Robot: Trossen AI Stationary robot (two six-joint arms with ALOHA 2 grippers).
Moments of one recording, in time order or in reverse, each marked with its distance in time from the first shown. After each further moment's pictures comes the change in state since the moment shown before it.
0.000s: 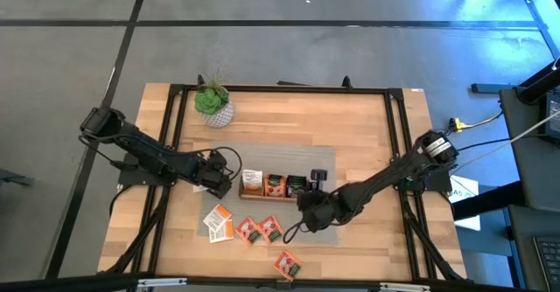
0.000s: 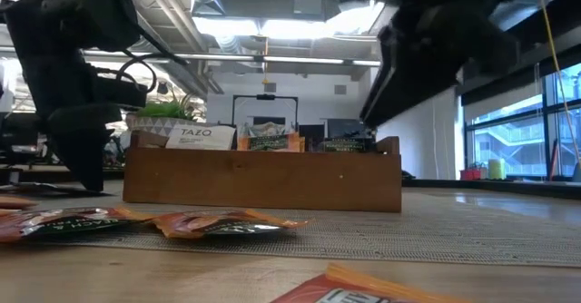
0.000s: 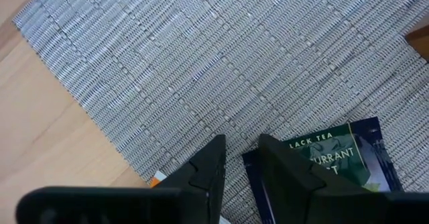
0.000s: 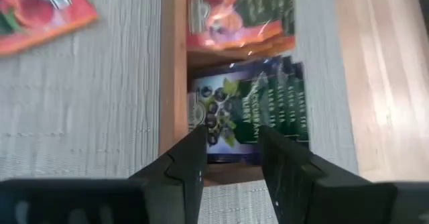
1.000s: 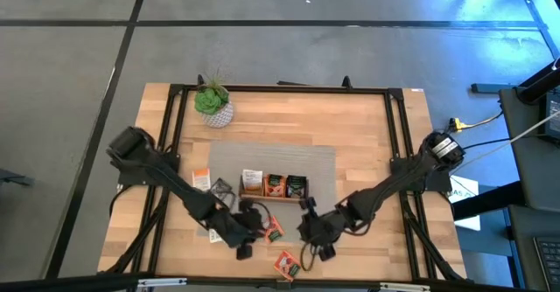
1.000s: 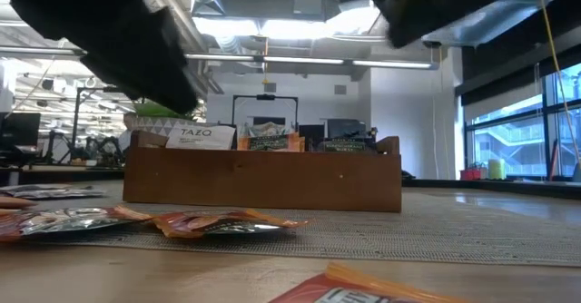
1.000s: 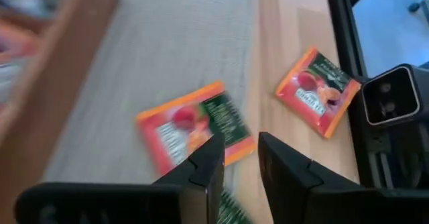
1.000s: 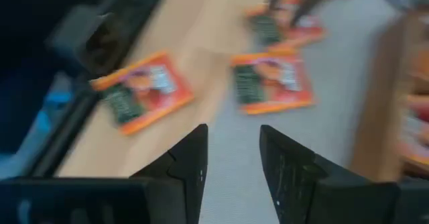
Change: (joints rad) left arm -0.312 0.401 0.453 0.568 -0.002 0.426; right arm 0.093 -0.034 0.000 0.288 -0.433 -0.227
